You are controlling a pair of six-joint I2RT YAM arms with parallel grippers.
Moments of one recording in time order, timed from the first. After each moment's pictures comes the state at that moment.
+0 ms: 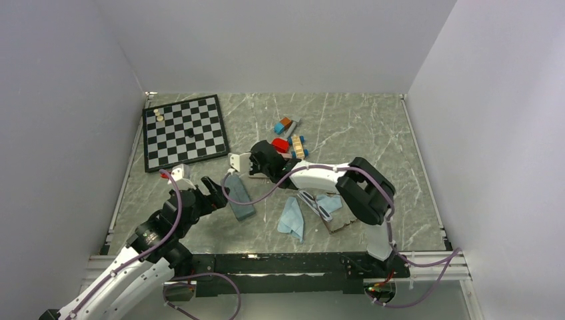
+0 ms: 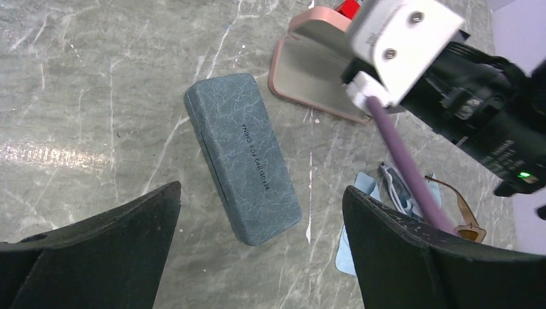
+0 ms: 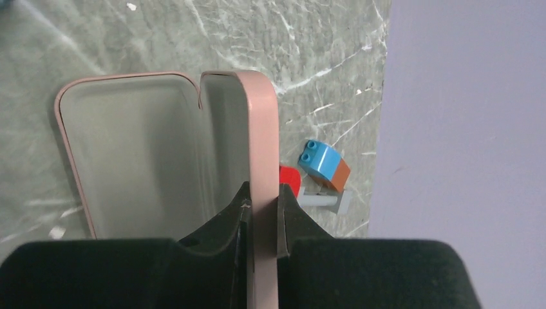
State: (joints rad) left arm -0.67 0.37 0.44 -0.54 -0.39 -0.83; right arm 0.92 1.94 1.25 0.08 0.28 -0.97
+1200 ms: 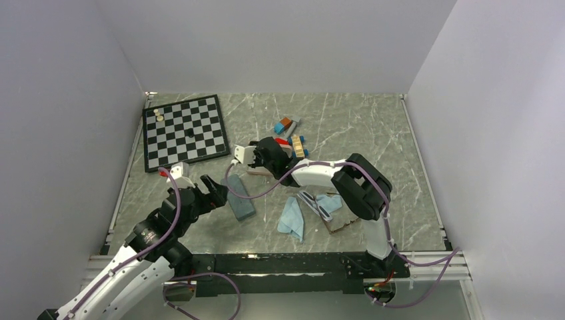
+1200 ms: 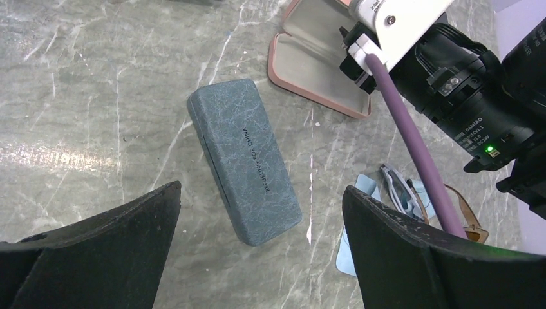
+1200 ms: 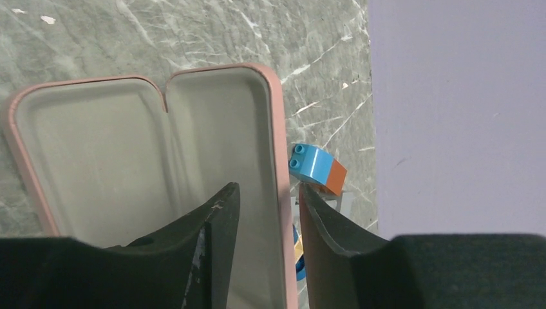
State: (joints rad) left arm -0.67 0.39 0.48 -0.56 -0.40 -0.81; right arm 0.87 2.01 1.23 0.28 0.26 -0.93
